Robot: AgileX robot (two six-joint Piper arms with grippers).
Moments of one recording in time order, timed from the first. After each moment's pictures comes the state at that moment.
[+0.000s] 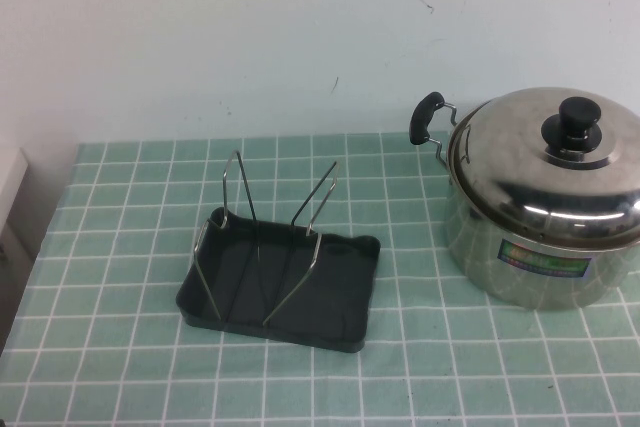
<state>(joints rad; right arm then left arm) -0.09 -0.01 0.02 0.08 0.43 -0.23 -0.04 -0.01 0.02 -0.08 0.35 0.01</state>
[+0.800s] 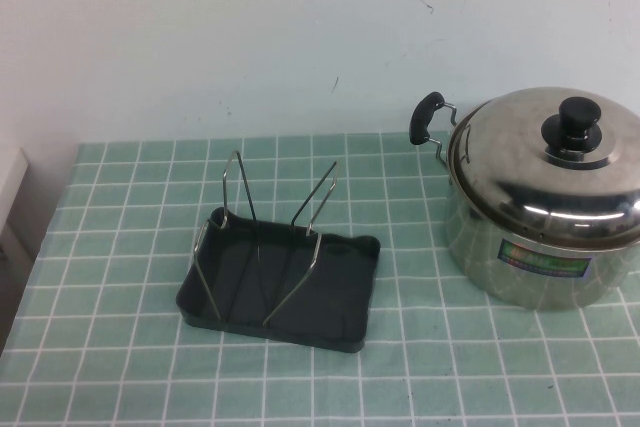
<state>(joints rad) -0.09 -0.01 0.03 0.08 0.25 -0.23 -0.04 -0.01 0.02 -0.08 0.17 0.01</state>
